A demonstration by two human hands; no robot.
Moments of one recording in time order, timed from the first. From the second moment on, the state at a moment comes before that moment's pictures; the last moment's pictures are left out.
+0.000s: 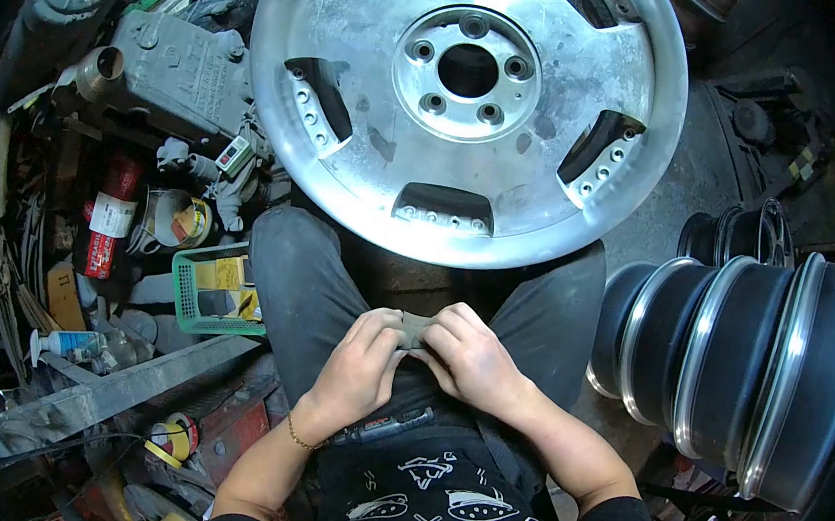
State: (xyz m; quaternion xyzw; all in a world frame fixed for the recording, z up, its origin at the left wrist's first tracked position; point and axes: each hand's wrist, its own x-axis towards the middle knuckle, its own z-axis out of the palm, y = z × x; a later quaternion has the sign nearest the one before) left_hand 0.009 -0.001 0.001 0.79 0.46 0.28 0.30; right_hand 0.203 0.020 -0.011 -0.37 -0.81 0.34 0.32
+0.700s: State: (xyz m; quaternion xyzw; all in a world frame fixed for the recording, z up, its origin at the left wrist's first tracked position) left_hand 0.005 -0.003 0.002 0.70 0.49 0.33 0.39; right_hand 0.203 0.020 -0.012 -0.39 -0.78 0.37 0.33
